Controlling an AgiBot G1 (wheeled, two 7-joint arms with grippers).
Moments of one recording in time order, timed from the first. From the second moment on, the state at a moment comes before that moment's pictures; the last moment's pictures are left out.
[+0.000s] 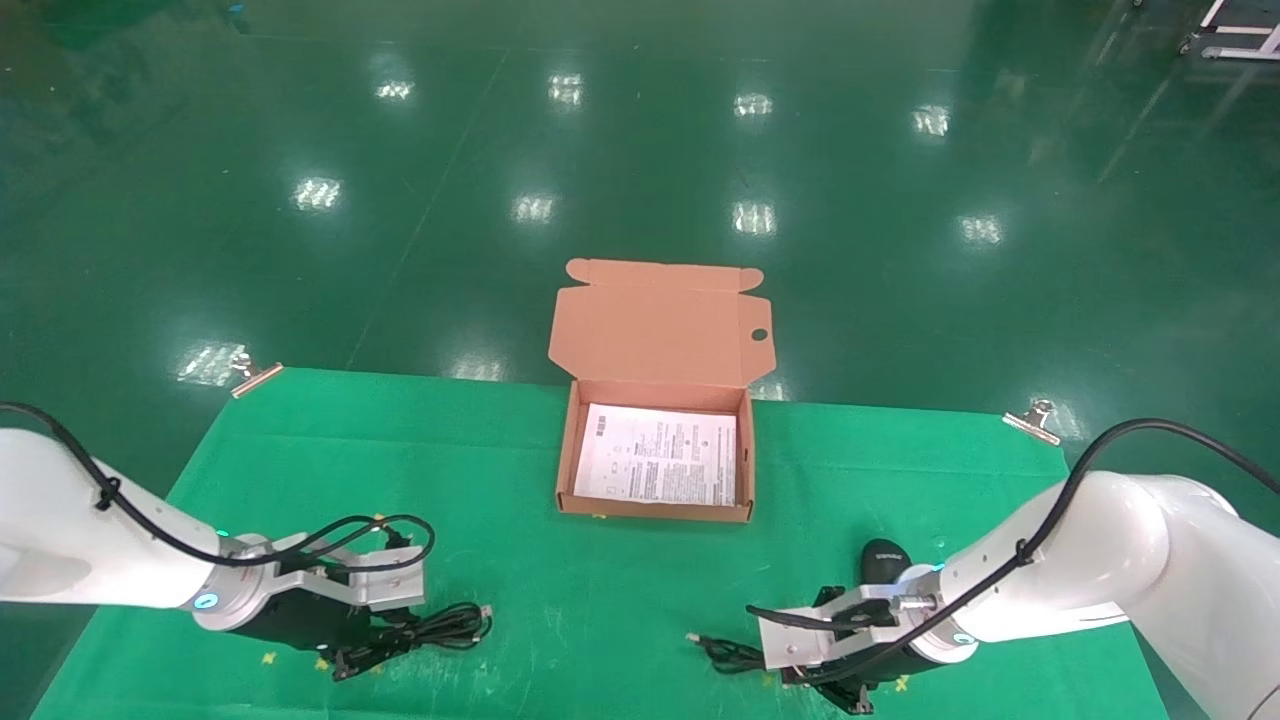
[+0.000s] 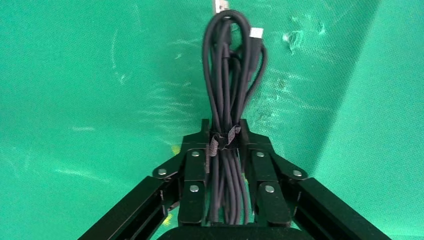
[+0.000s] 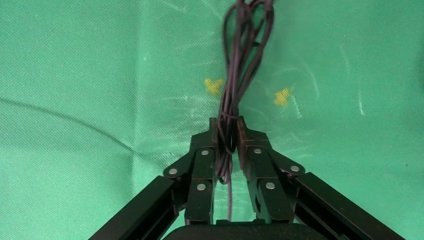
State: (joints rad) left arm -1.48 1.14 0.71 -0.36 1.94 1.16 0.10; right arm 1.46 -1.14 -1.12 0.67 -1.79 -1.06 0.01
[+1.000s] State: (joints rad) left arm -1.53 0.98 0.63 -1.10 2.03 1.01 -0.07; right arm 1.75 -1.05 -0.97 1.01 -1.87 -0.88 0.26
